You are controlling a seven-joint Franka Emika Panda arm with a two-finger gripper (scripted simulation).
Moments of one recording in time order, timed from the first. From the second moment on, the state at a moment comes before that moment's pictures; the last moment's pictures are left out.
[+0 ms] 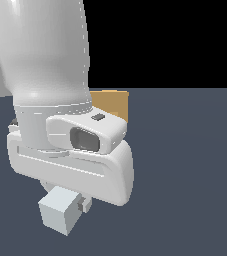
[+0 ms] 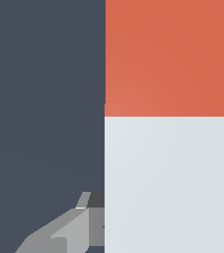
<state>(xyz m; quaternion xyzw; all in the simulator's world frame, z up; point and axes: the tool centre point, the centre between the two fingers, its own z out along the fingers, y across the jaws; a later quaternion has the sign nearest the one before) -0.071 -0.136 0.022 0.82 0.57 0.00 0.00</state>
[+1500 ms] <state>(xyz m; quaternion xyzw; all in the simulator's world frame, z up) 0.030 0.035 0.047 0.66 0.75 0.00 0.00</state>
